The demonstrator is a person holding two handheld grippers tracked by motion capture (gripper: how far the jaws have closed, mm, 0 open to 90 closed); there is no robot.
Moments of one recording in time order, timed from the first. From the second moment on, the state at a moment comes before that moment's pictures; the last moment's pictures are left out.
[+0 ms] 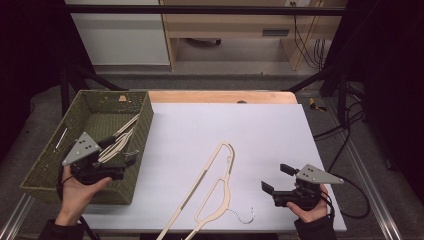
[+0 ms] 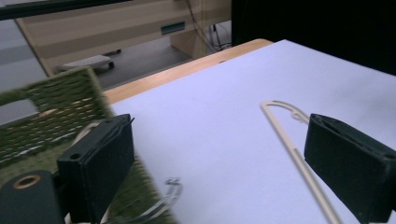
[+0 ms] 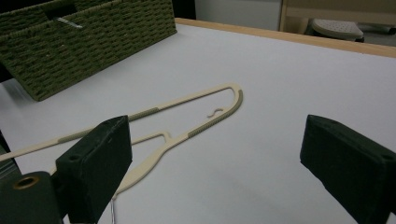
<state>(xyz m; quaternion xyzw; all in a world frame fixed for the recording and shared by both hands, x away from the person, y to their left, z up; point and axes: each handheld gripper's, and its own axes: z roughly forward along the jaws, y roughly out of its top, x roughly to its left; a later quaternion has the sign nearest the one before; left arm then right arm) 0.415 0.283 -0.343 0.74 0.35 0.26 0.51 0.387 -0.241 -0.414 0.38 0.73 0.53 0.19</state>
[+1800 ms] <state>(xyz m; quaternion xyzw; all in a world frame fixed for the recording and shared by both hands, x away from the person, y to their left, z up) 0.383 0.179 -0.455 0.81 0.30 0.14 0.49 0.373 -0.149 -0.475 0.30 0.85 0.42 0.10</state>
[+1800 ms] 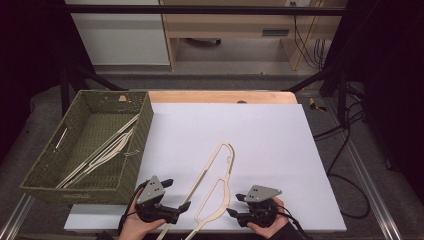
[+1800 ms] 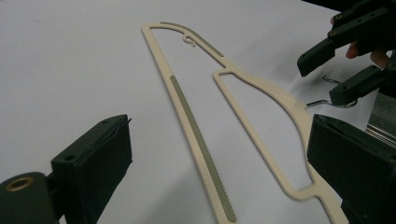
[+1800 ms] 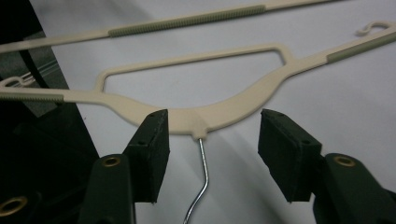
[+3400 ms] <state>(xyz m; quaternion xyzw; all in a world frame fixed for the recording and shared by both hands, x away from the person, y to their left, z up) 0.376 0.095 -0.447 0.87 0.24 0.07 0.42 0.377 -0.142 -0.457 0.28 0.88 0.38 0.07</state>
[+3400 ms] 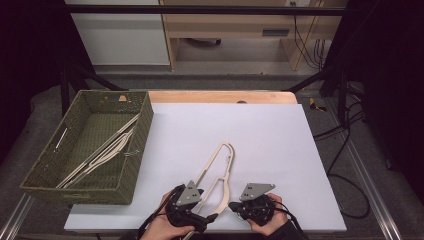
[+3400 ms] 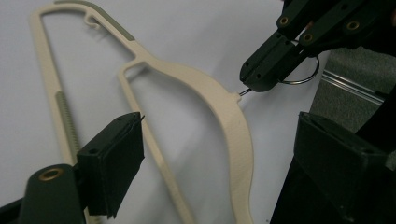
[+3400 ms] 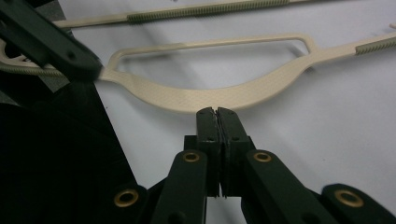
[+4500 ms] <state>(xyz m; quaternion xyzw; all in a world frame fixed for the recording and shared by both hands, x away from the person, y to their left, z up) 0.379 0.061 -0.462 0.91 0.24 0.04 0.33 0.374 -0.137 -0.431 0.26 0.88 0.38 0.08</state>
